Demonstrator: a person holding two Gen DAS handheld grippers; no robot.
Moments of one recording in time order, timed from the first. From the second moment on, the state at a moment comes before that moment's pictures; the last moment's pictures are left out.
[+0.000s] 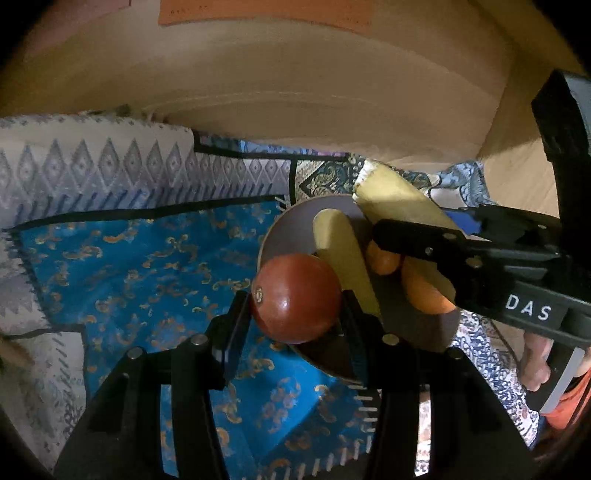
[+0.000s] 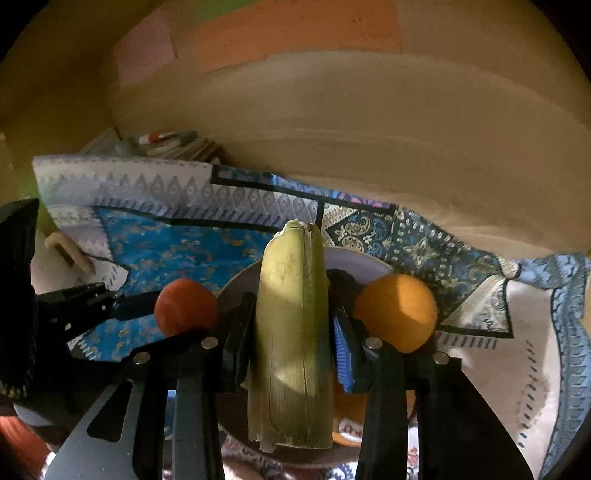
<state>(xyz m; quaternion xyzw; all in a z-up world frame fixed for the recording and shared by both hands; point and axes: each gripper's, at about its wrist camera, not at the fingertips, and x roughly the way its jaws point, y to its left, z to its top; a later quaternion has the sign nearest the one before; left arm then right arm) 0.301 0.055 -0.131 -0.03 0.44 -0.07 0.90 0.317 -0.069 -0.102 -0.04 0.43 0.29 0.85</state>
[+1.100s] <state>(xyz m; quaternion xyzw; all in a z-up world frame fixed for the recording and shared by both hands) 0.266 0.050 -0.099 -0.02 0.39 -0.07 0.92 0.260 -0.115 -0.065 -0.06 0.37 0.27 0.89</state>
